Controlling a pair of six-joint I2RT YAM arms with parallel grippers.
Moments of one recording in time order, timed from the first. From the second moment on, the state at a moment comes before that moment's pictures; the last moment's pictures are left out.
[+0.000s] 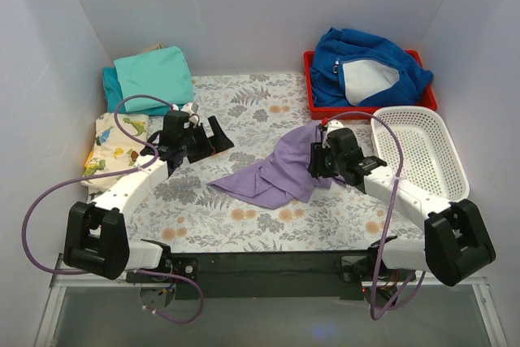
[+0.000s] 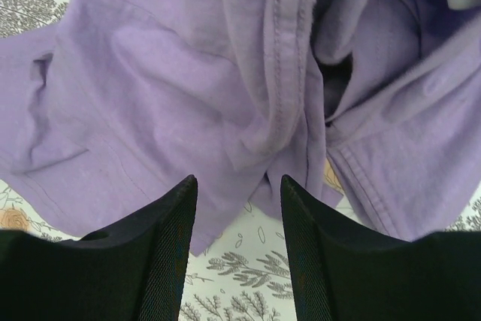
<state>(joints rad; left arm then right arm) -0.28 1.31 0.85 -0.22 0.27 -0.61 0.51 1.25 0.71 -0.24 0.00 0.30</state>
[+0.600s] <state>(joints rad) -0.28 1.31 0.84 -0.21 0.27 -0.61 0.51 1.42 0.71 -0.05 -0.04 0.22</state>
